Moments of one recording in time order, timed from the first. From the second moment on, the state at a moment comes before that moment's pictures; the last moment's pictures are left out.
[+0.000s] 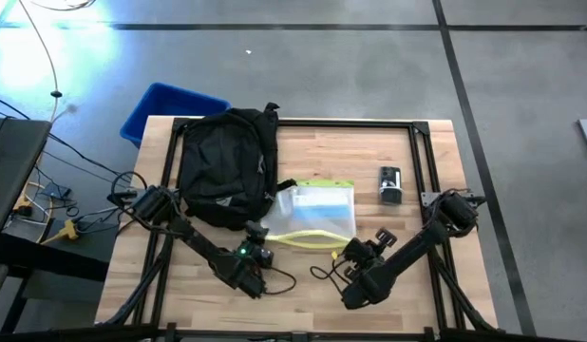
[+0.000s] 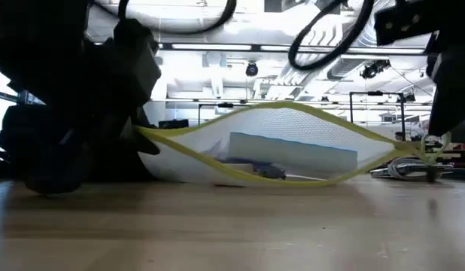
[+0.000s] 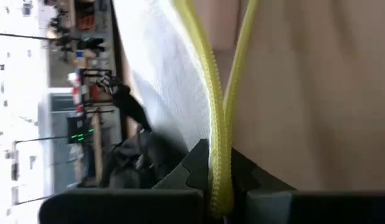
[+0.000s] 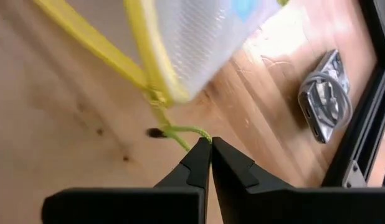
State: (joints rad) left arm -0.63 2.02 1.14 -0.69 -1.07 -0.20; right arm 0.70 2.02 1.43 -1.45 0.45 1.42
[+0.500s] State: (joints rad) left arm -0.71 2.02 1.27 -0.41 -0.97 0.06; right arm 0.75 2.02 1.65 -1.17 0.78 1.19
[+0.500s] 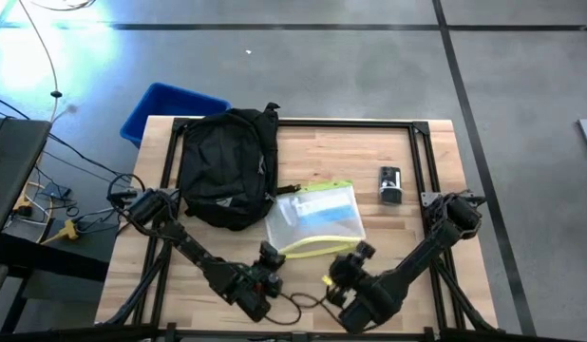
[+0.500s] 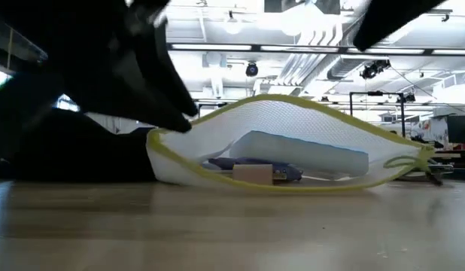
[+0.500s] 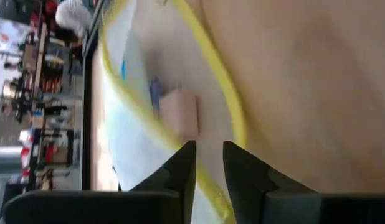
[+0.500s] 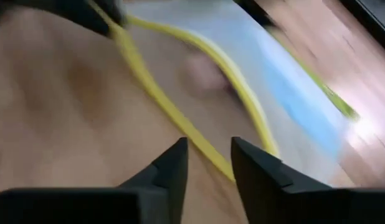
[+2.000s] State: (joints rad) left arm -0.74 2.02 1.29 -0.70 -1.15 -0.11; right arm 0.36 2.02 1.21 -0.33 0.34 0.49
